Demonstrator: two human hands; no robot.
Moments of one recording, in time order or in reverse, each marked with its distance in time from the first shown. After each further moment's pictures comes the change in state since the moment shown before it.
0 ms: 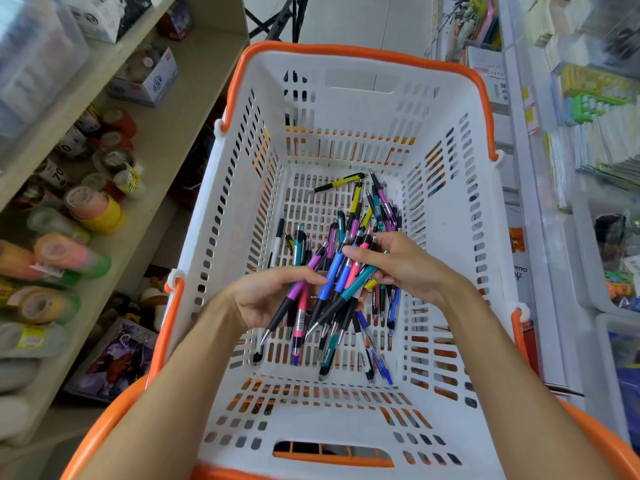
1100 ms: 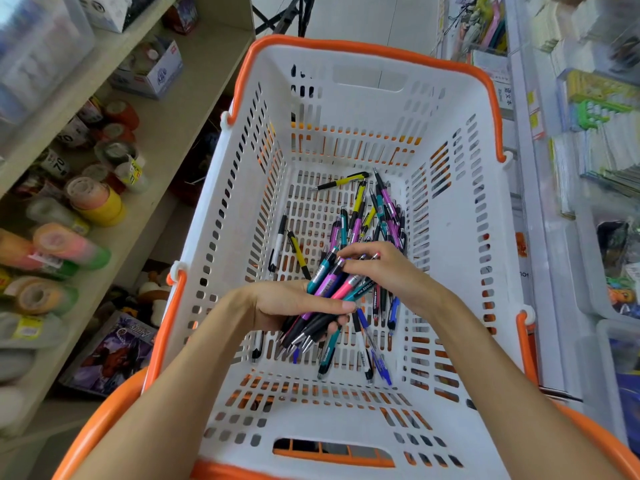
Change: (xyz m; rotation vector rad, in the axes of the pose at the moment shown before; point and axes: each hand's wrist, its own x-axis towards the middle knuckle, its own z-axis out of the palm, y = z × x) left_hand 0.009 -0.007 0.013 0.360 -0.178 -0.055; right_hand 0.003 0.004 0.021 -0.189 0.032 -0.024
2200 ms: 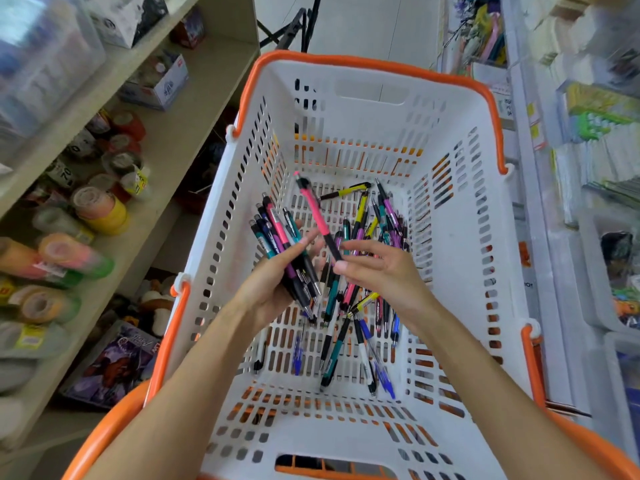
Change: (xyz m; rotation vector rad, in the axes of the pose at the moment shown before) left_hand 0.002 0.004 -0.011 -0.714 0.528 0.517; right_hand -0.005 0.002 0.010 0.331 0.194 -0.067
